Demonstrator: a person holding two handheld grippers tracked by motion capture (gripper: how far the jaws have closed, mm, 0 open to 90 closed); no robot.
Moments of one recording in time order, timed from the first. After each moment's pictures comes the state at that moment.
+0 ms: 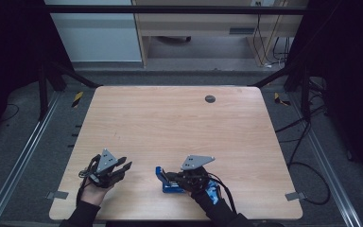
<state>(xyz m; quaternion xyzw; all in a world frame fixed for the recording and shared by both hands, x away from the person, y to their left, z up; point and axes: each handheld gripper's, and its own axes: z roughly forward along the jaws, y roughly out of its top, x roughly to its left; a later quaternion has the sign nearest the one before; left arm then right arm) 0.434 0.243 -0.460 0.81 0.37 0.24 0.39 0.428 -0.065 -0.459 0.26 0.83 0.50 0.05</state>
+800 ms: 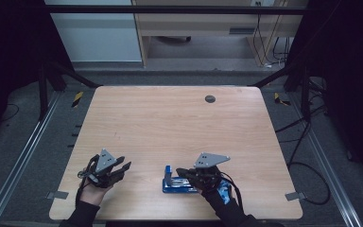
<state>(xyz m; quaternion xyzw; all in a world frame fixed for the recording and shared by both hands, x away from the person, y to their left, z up) 0.433 0.245 -0.459 0.80 0.38 0.25 0.39 0.424 -0.096 -0.443 0.27 0.81 0.51 0.08</state>
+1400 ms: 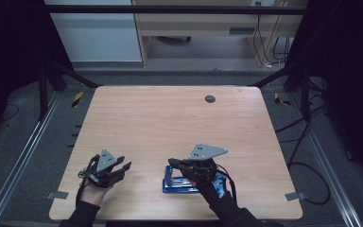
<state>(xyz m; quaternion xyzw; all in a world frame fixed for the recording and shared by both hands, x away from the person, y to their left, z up) 0.434 0.245 -0.460 0.80 0.38 0.25 0.39 0.427 -0.078 -0.403 0.25 0.79 0.55 0.09</state>
